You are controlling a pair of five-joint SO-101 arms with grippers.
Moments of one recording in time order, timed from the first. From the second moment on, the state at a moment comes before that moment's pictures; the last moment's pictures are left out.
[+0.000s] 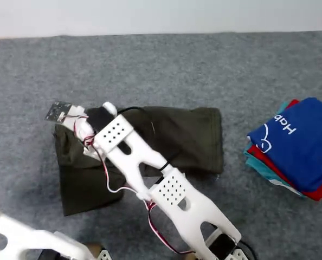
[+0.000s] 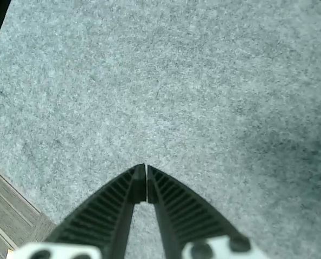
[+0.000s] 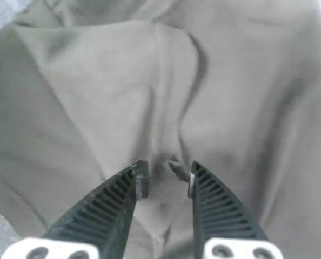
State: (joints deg) left arm -70.8 -41.3 42.9 69.3 -32.4; right arm -51.1 66.2 -80.7 100.1 21.5
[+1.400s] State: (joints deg) left arm -71.2 -41.3 41.9 69.1 -32.4; right arm -43.5 70.7 -82.5 100.5 21.3
